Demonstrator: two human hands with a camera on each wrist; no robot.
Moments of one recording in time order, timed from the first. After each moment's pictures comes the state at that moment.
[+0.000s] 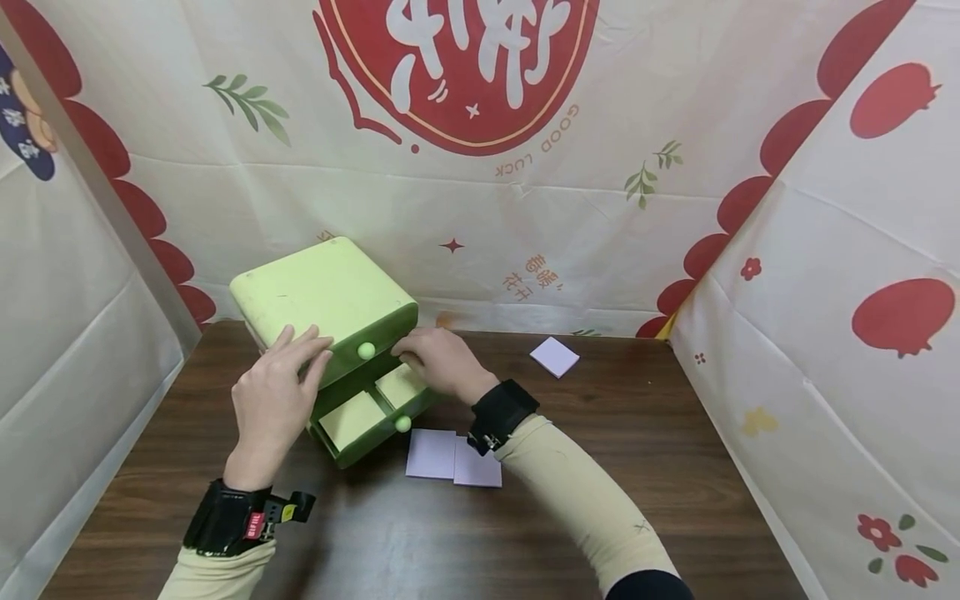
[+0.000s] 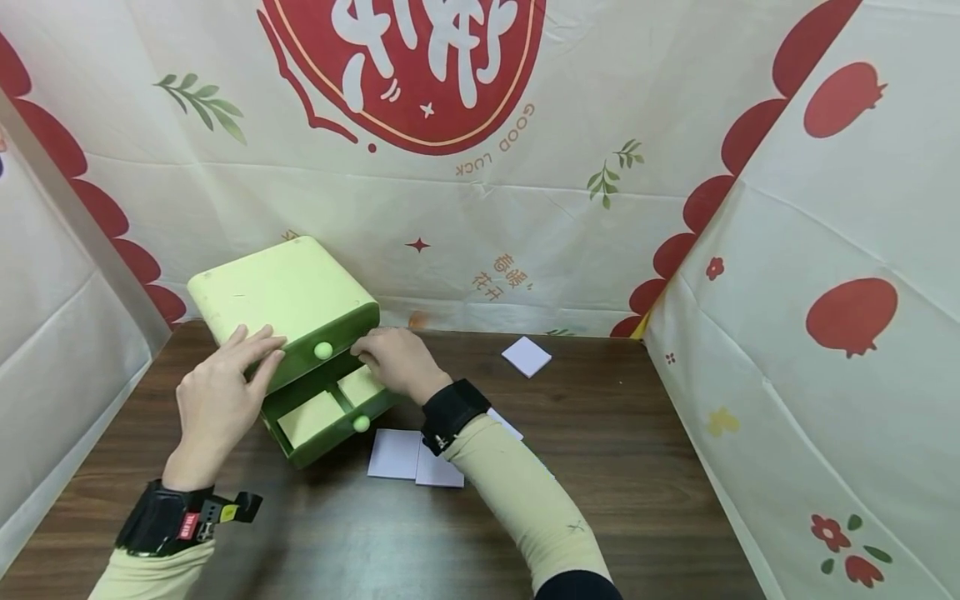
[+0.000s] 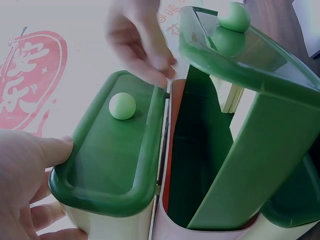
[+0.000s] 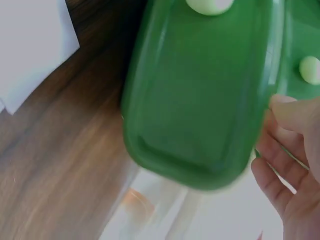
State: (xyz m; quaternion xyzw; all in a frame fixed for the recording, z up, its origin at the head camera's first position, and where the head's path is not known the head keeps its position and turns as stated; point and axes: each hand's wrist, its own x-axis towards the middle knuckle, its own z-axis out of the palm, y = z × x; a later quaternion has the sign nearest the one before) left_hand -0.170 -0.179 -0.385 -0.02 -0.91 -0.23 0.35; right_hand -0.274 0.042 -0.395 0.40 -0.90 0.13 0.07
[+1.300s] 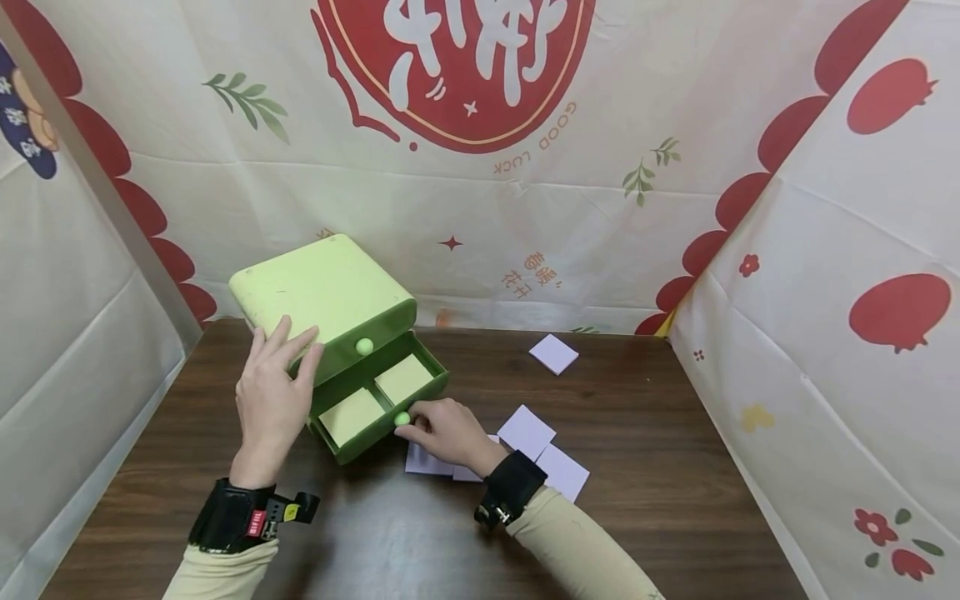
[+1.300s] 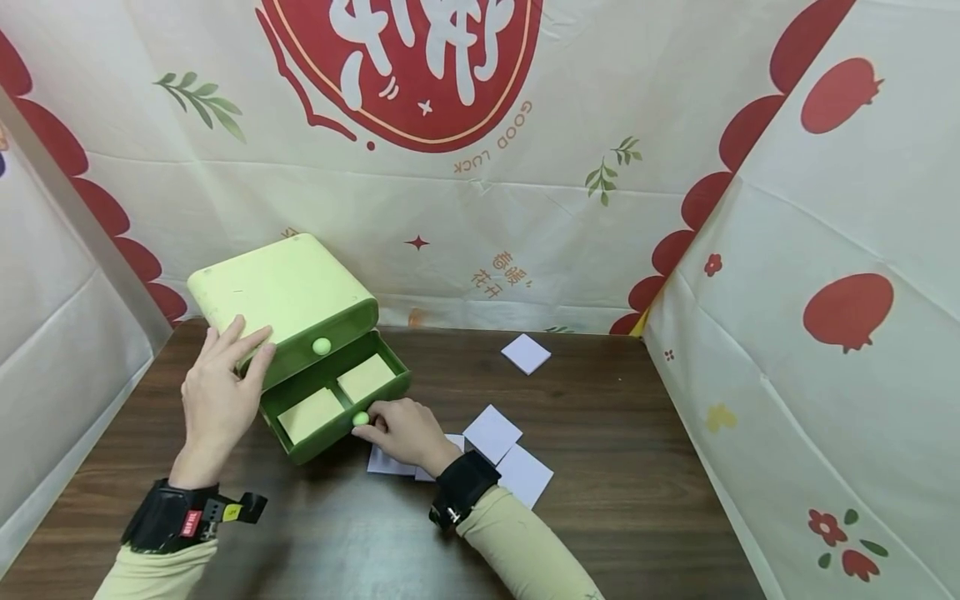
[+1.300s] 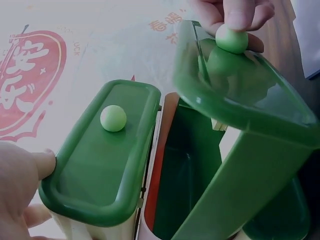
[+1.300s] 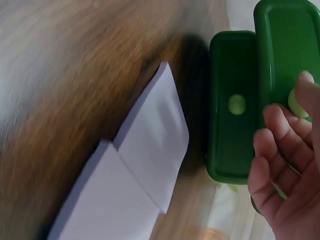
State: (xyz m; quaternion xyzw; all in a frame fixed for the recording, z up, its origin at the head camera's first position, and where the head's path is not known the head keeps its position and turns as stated) left_hand -0.166 -0.176 -0.388 0.05 -0.88 -0.36 0.31; right_hand -0.208 0.067 -0.473 0.34 -0.90 0.26 -0.03
